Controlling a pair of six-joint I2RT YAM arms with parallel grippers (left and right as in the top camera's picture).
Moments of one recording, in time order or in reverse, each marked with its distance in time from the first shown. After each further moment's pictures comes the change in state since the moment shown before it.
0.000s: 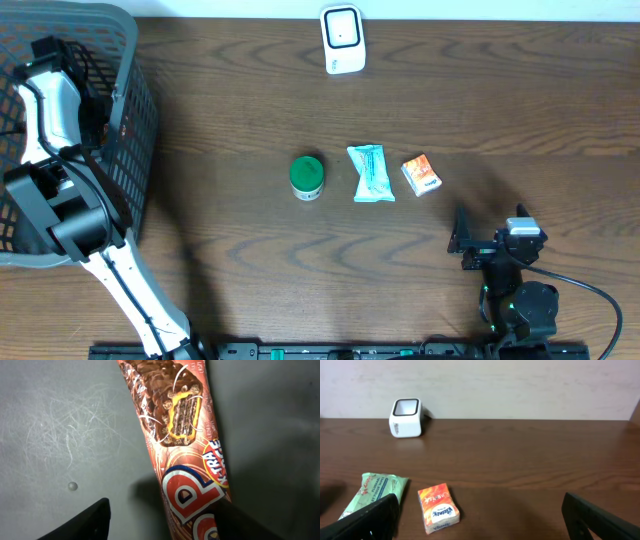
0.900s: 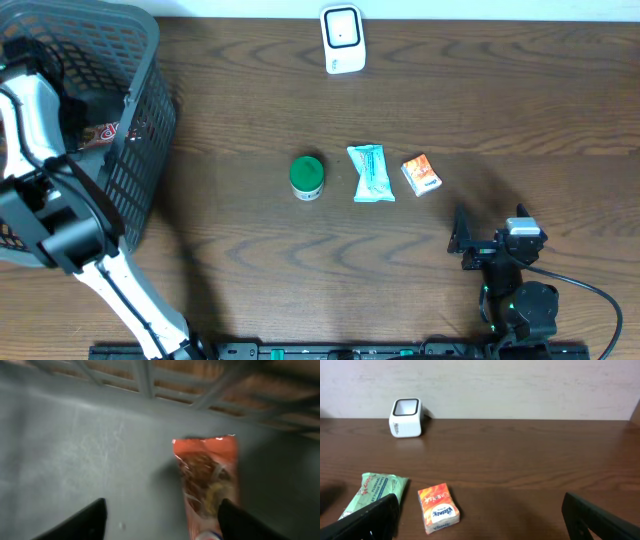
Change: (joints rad) left arm 0.057 -0.087 0.000 -0.028 -0.002 0.131; right arm 0.000 0.000 0.000 0.000 0.000 0.000
